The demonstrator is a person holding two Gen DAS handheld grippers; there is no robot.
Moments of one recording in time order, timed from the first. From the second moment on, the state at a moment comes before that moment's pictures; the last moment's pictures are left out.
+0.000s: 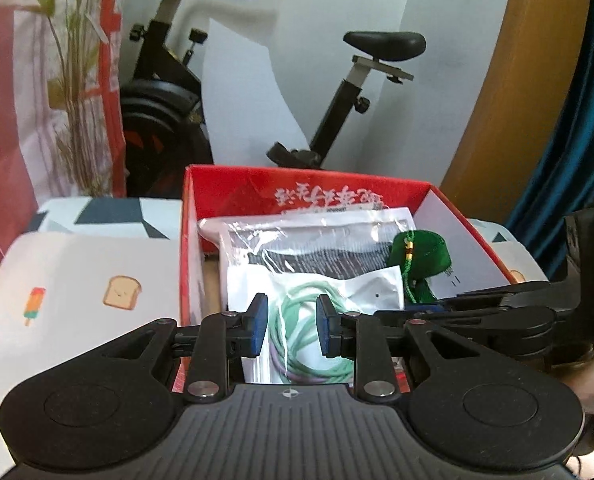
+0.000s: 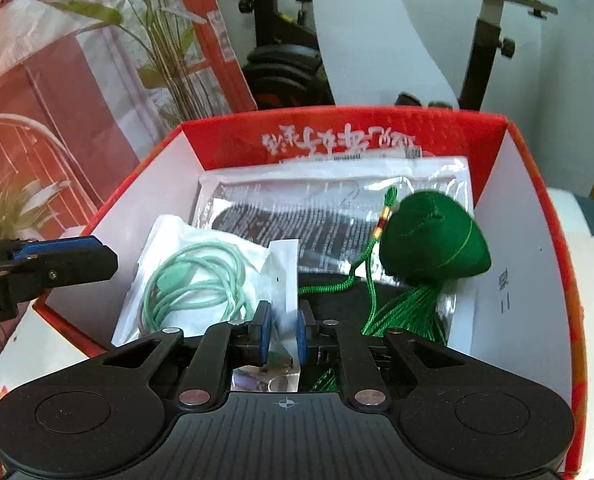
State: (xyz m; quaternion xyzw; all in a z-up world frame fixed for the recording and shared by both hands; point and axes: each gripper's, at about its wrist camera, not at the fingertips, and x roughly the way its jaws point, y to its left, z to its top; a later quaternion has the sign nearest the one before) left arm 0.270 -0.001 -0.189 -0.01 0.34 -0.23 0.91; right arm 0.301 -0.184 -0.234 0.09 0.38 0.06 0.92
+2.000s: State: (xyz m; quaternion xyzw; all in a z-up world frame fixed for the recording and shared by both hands) left arm 0.196 0.026 -0.279 -0.04 0.39 -0.09 0.91; right arm 0.152 -0.211 -0.327 0.11 0.27 -0.05 0.96
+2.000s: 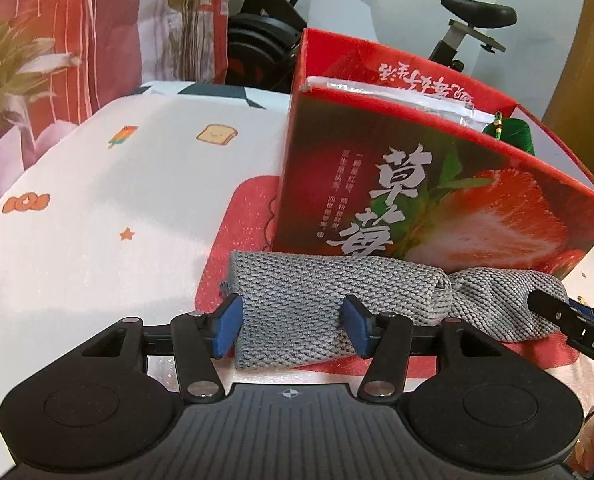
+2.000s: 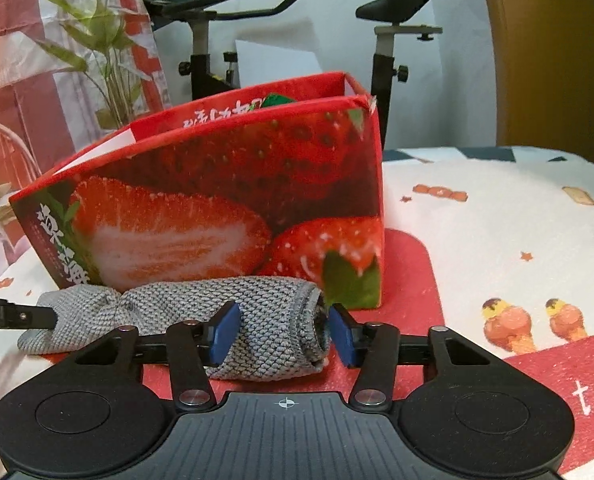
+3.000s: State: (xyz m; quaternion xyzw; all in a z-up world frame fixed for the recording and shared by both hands) left arm 0.209 0.021 -0.292 -0.03 0.42 -0.08 0.91; right arm 0.159 -0.213 -0.333 0.12 0.29 -0.03 0.95
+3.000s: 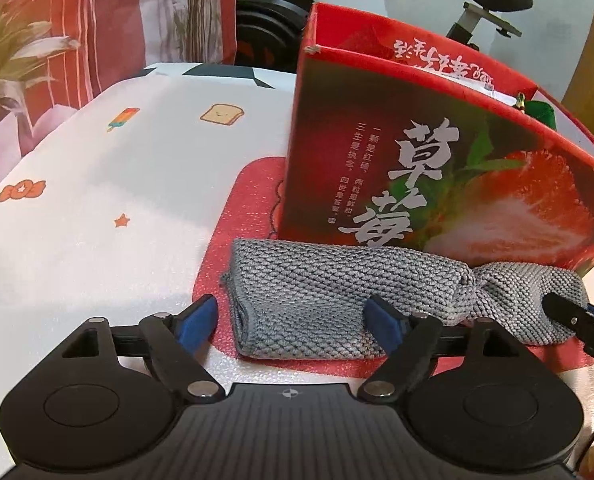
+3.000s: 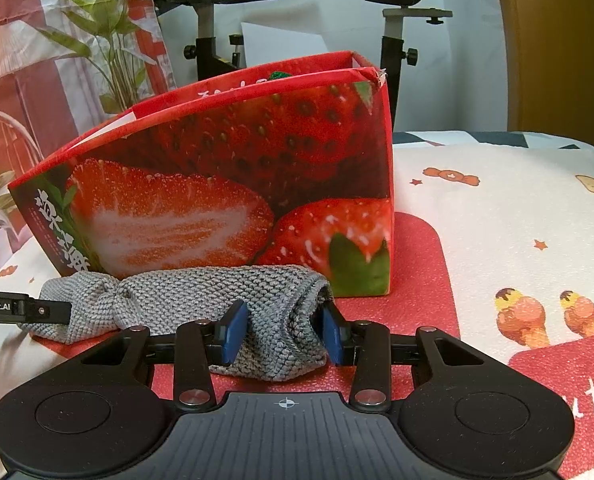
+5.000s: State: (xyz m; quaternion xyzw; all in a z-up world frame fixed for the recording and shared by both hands) left arm 0.224 -0.016 -0.135 0.05 0.19 -0.18 0.96; right arm 0.213 -0.252 -0.142 0.04 0.14 0.05 0.99
